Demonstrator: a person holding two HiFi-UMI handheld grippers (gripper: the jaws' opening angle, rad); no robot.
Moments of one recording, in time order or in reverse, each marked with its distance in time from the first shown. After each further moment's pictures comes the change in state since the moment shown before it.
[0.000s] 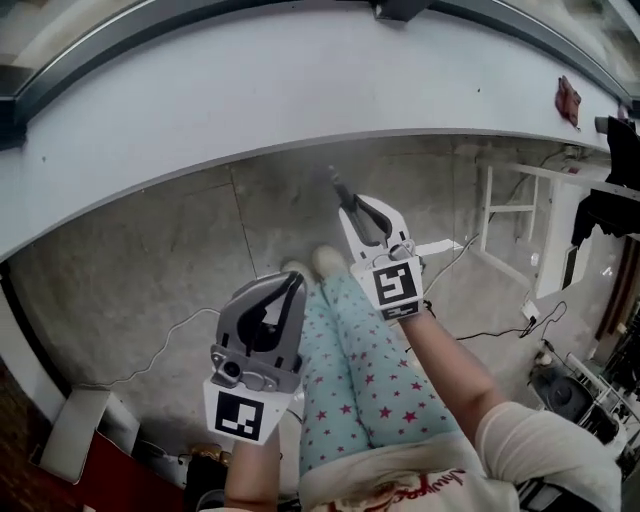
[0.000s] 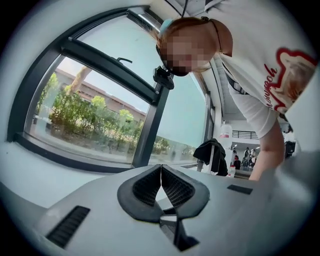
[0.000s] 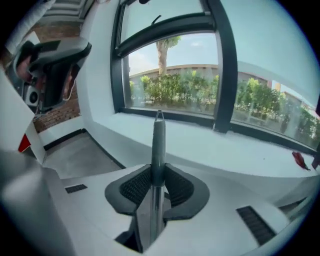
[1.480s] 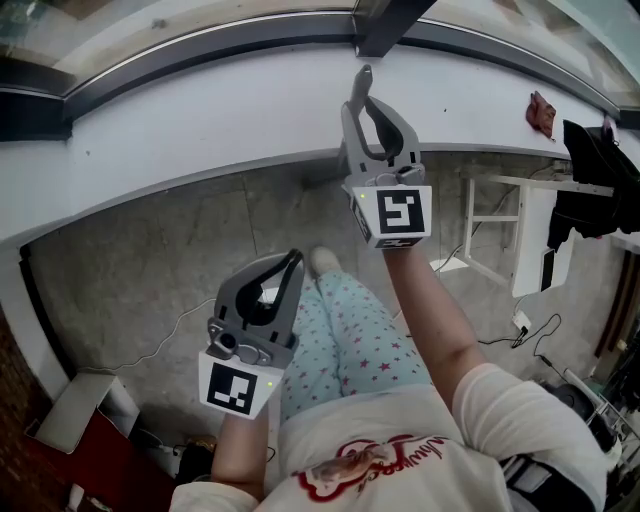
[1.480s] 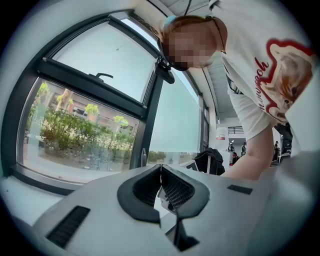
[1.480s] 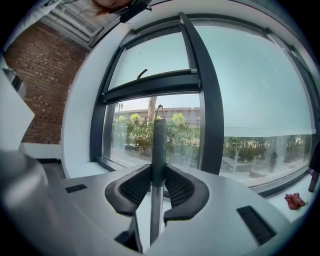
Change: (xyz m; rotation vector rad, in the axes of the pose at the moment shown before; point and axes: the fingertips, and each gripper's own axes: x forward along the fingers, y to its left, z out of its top) left arm 0.009 -0.058 0.127 0.106 -0.029 -0.028; right arm -0.061 -0.102 0.258 -0.014 -0.496 -0.196
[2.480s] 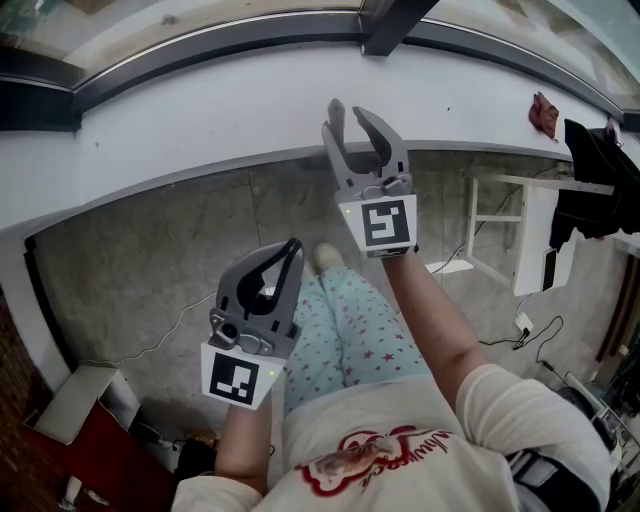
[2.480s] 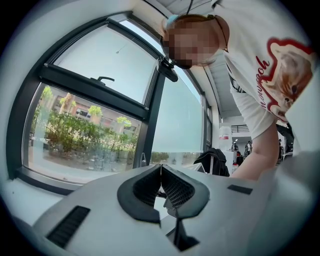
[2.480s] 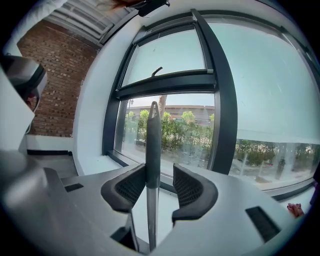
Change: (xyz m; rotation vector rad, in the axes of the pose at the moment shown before) left arm -0.007 -0.001 0.009 0.002 -0.006 0.047; right arm -0.016 0.044 0.005 -0.083 0.001 0.109
